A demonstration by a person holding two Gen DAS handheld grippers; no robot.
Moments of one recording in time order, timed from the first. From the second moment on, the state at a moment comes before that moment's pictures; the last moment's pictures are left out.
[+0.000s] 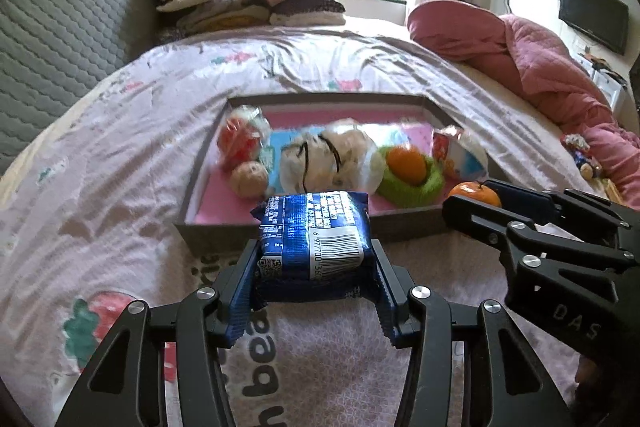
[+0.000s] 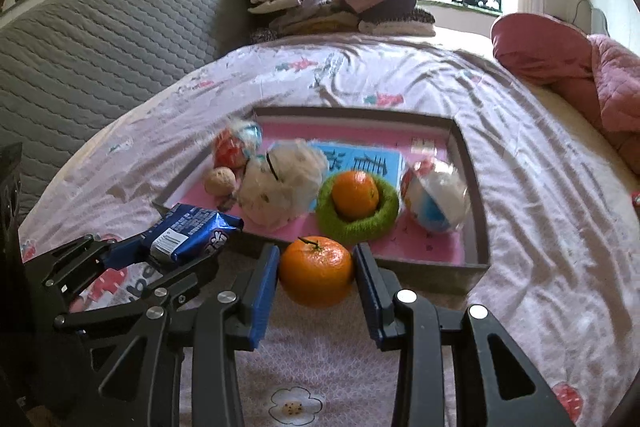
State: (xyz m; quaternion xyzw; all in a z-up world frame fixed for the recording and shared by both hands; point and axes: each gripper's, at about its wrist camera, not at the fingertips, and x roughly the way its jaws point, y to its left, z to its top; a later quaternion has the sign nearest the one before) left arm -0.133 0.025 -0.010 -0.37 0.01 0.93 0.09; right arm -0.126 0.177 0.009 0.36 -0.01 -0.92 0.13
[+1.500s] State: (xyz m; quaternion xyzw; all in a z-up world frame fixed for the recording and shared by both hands) left arm -0.188 0.030 0.067 -0.29 0.03 0.95 0.08; right arm -0.155 0.198 0.073 0.29 0.02 -0.95 0.10
